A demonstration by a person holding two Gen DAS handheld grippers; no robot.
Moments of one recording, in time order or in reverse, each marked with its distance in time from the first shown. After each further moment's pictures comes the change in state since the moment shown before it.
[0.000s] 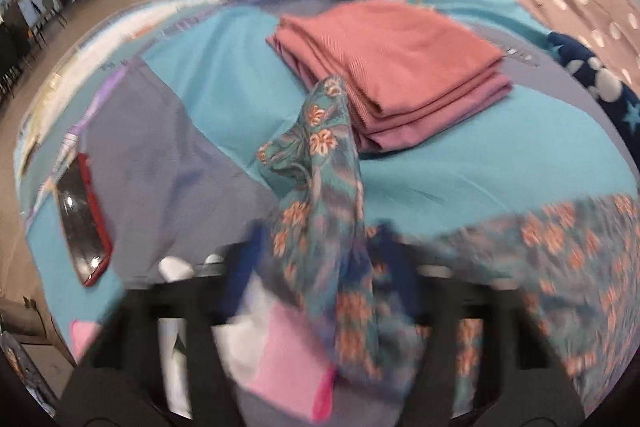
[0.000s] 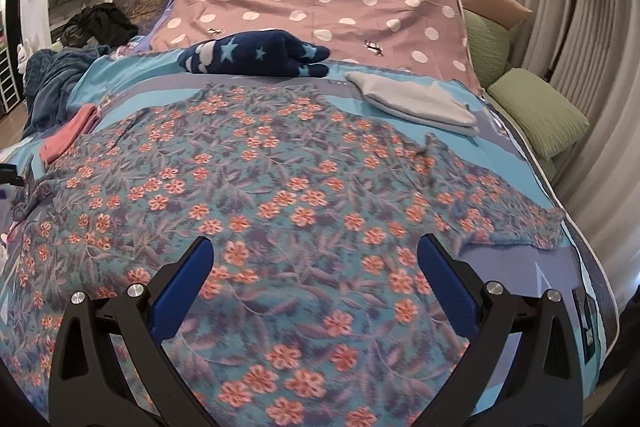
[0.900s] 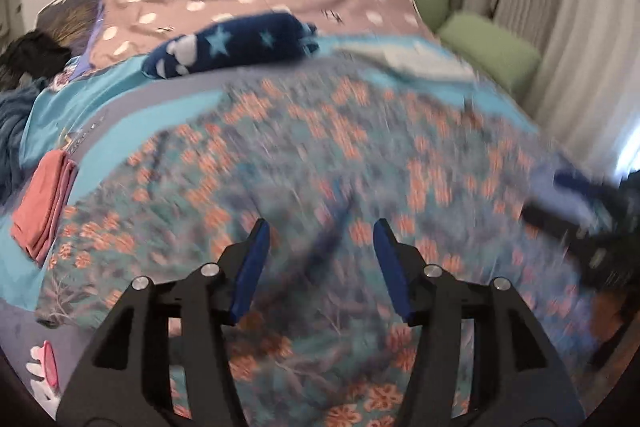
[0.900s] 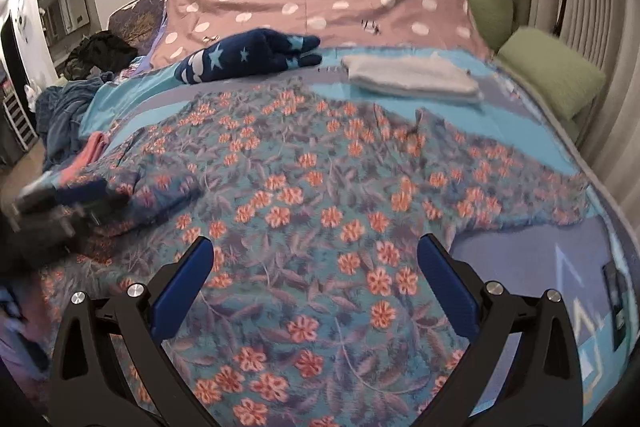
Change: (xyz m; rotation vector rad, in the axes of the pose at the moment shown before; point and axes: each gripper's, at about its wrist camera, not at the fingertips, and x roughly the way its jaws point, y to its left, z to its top) left arm -0.172 -0.285 -0.234 0.839 -0.248 -0.572; right arm 0.014 -0.058 -0.003 0.161 0.066 0.149
